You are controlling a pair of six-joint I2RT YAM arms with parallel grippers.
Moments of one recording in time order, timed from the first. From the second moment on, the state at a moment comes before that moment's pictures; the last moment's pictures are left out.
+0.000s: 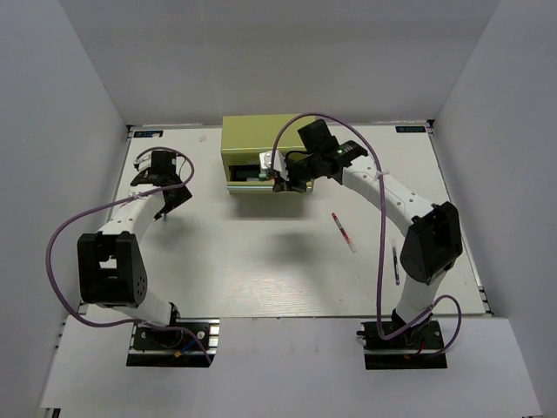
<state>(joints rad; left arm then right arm) -0.03 1.52 1.08 -0.60 -0.37 -0.60 0.64 1.79 1.63 -0.65 -0.68 -1.00</state>
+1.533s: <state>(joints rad) -0.13 1.49 0.75 0.07 0.35 -0.96 0.65 1.85 1.43 -0.27 -0.34 -0.65</state>
